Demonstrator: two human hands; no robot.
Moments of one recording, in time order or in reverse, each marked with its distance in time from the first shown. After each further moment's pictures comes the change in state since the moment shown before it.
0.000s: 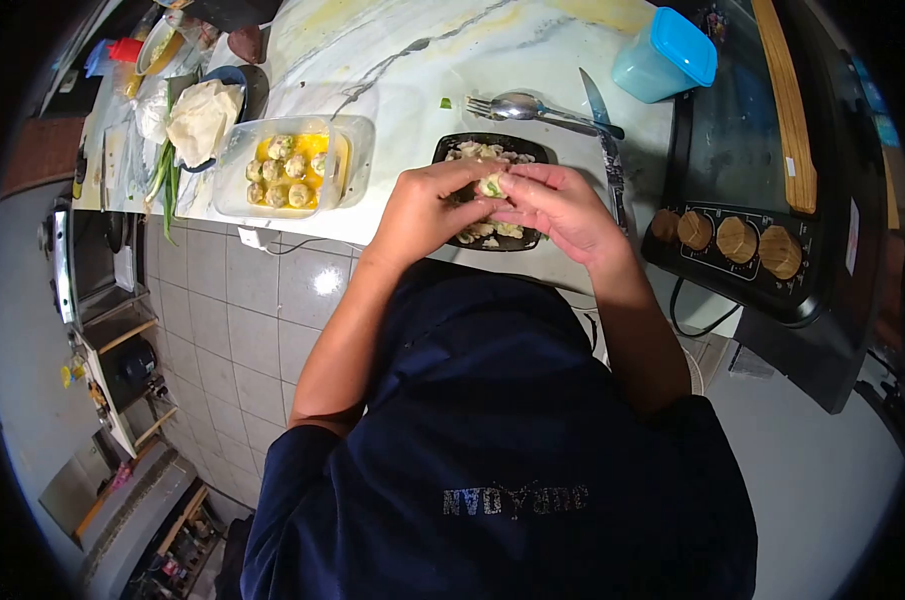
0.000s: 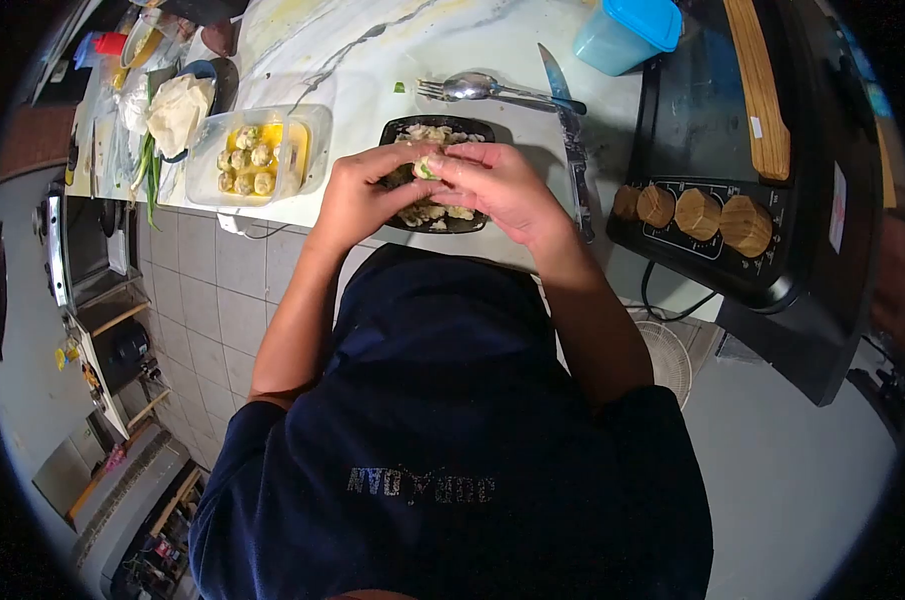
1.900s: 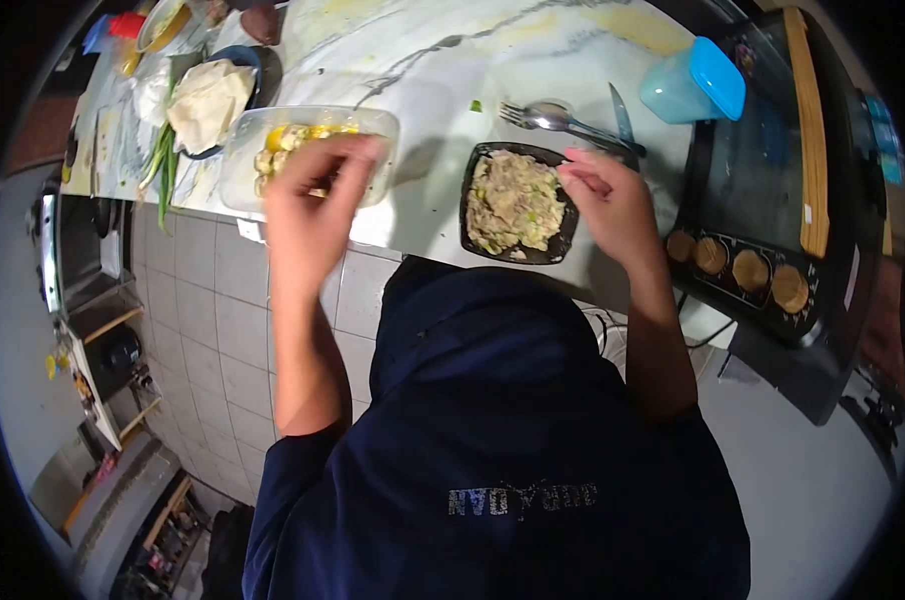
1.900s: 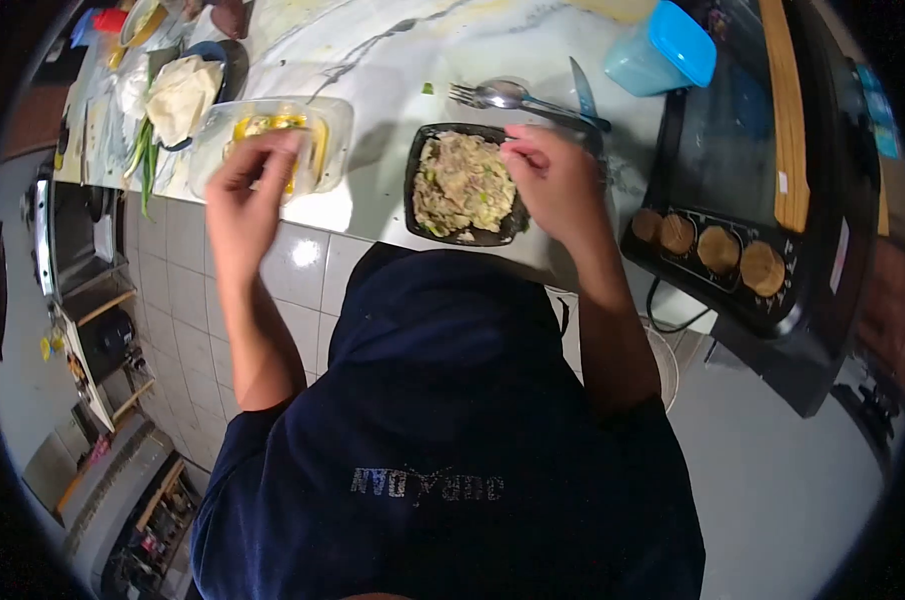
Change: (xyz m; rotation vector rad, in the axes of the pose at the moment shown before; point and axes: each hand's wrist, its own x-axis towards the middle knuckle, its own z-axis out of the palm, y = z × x) left_hand -0.023 0.012 -0.106 -0.060 0.430 -0.302; right_hand 0.010 -0.005 -0.014 -0.727 0.461 -0.448
